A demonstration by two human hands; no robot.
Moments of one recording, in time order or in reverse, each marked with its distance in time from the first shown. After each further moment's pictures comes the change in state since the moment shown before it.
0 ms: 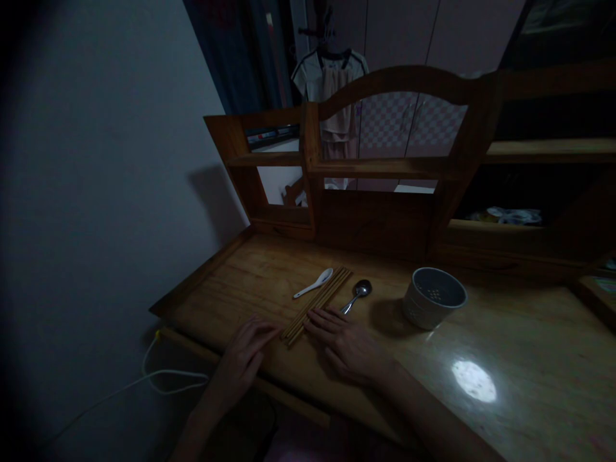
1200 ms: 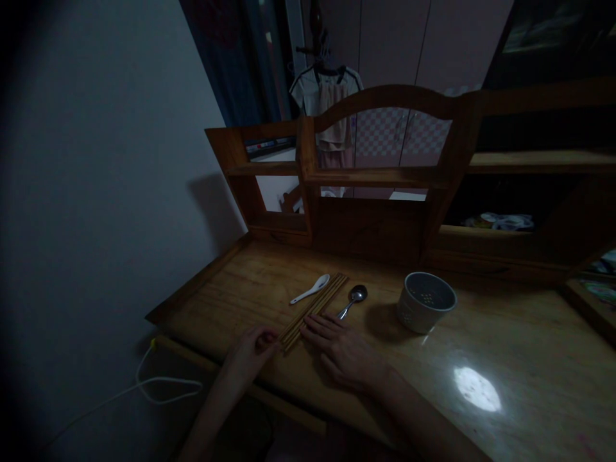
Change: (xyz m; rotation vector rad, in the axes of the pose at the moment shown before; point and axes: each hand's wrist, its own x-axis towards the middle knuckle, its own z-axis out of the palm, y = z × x) left_hand 0.034 0.010 0.018 -0.169 -0.003 -0.460; right_hand -0.003 -0.002 0.000 0.008 0.043 0.009
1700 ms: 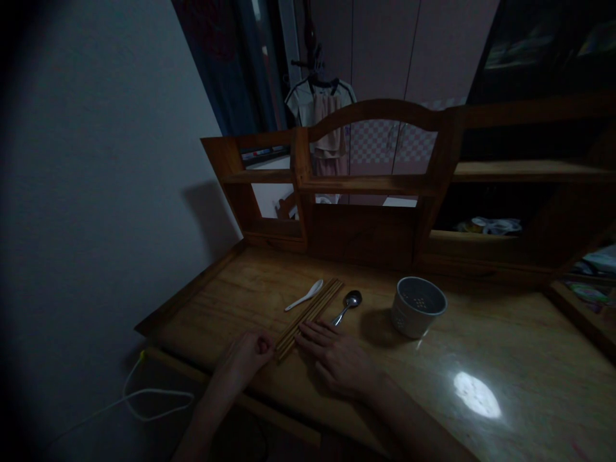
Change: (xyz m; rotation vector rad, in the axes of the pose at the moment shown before) left_hand 0.015 0.017 -0.011 0.186 -0.118 -0.097; right_hand 0.000 -0.001 -0.002 -0.013 -0.026 0.014
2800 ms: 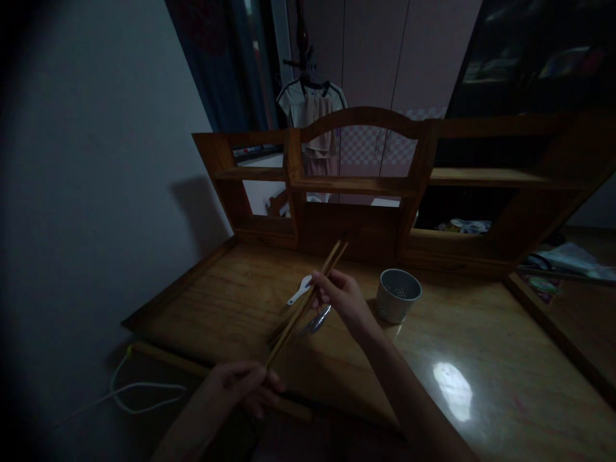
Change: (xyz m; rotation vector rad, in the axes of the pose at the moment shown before) left_hand -0.092 0.055 -0.045 -1.162 -0.450 -0.042; right_hand 0.021 -0.014 -0.070 1.220 0.728 0.354
